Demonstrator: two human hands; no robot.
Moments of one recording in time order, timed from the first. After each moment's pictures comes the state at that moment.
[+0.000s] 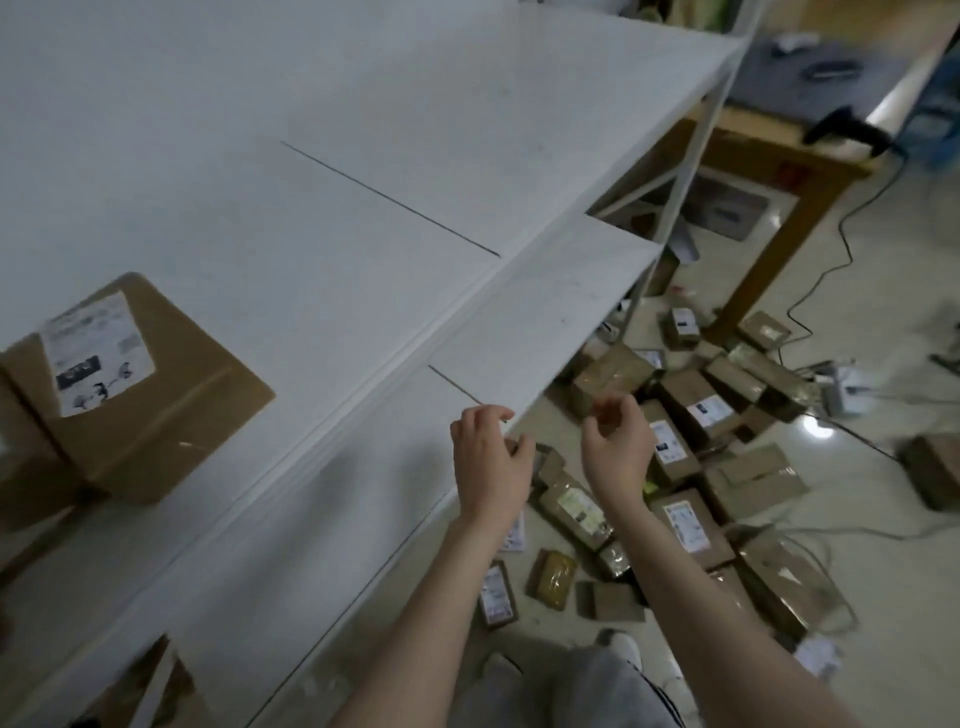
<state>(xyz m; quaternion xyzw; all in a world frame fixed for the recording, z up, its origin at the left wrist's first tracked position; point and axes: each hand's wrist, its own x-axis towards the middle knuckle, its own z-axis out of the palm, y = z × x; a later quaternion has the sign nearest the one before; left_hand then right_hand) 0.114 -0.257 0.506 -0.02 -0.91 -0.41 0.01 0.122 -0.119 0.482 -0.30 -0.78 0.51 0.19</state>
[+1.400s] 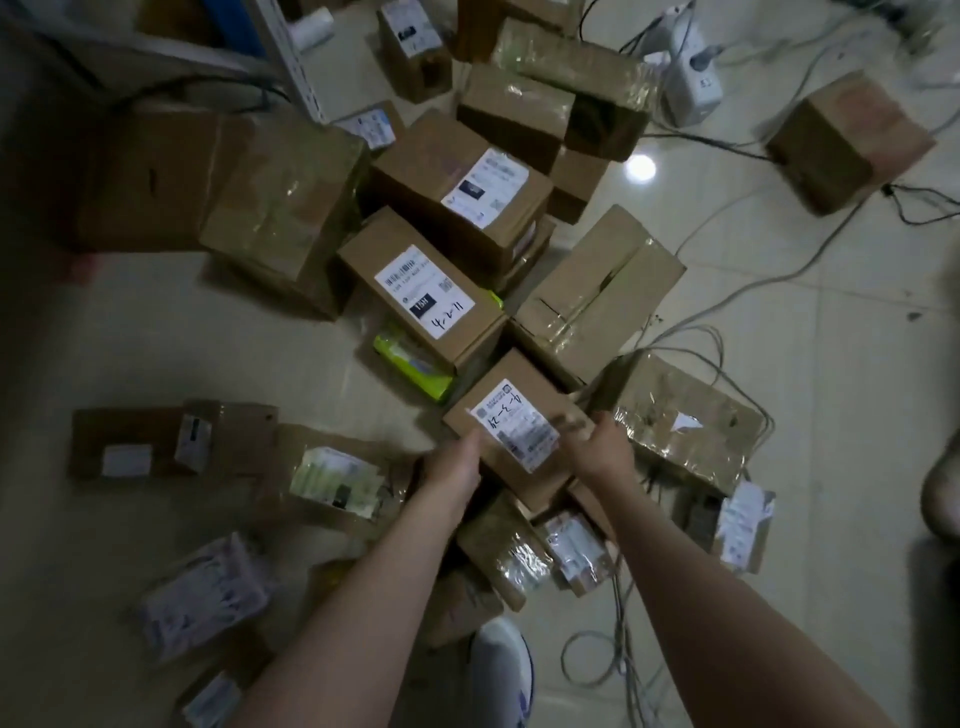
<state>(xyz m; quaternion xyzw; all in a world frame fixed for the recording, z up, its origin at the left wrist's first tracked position) 0.086 0.163 -0.124 0.24 -0.70 -0.41 -0.53 0.195 0.296 -0.162 -0.61 -0.68 0.37 -0.17</state>
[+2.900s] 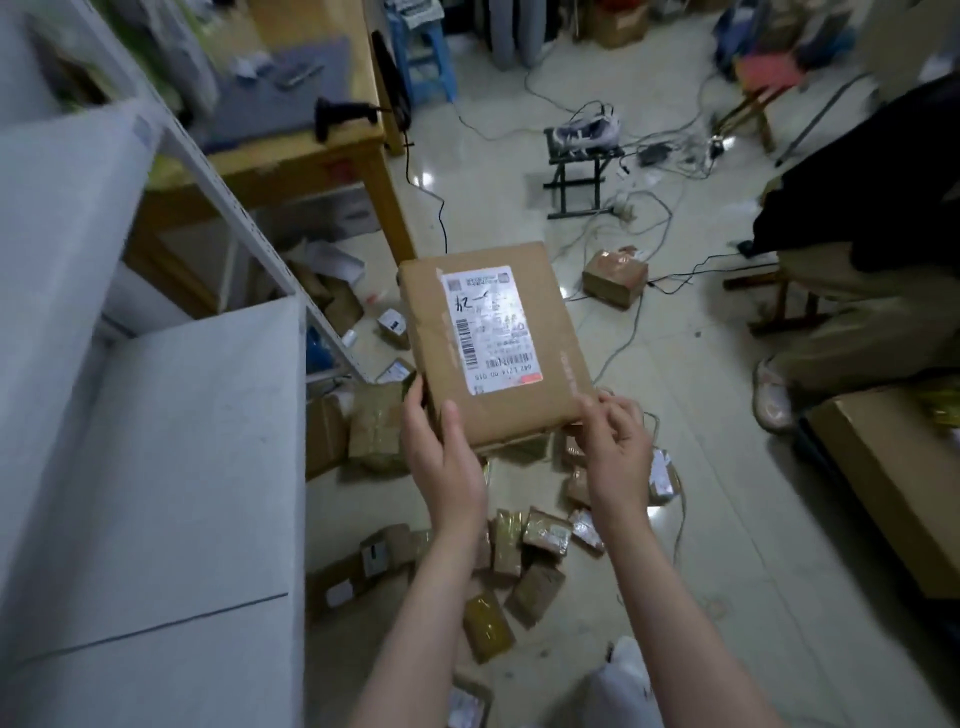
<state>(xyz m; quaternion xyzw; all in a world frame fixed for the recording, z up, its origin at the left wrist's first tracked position) 0.165 0.024 0.475 -0.20 -0.72 -0.63 -0.20 0.277 0.087 0.451 -0.51 -0.44 0.56 0.48</state>
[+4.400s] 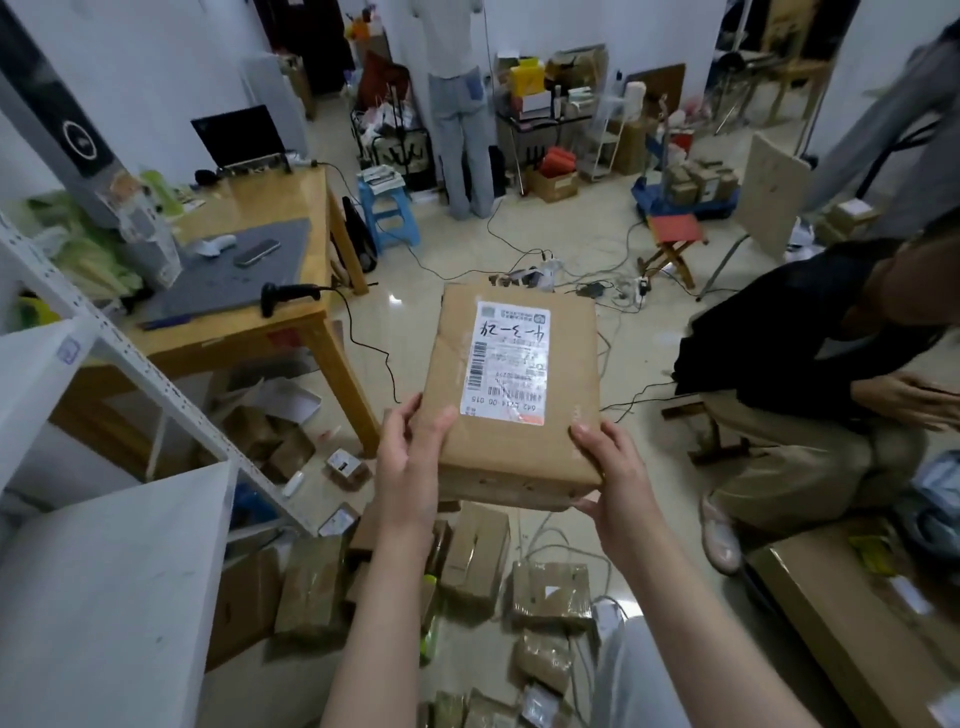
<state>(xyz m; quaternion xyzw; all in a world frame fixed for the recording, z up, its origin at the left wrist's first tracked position) 0.205 0.224 0.635 -0.27 -0.67 -0.61 -0.33 0.366 0.302 0.587 -0.45 -0.34 0.71 0.42</state>
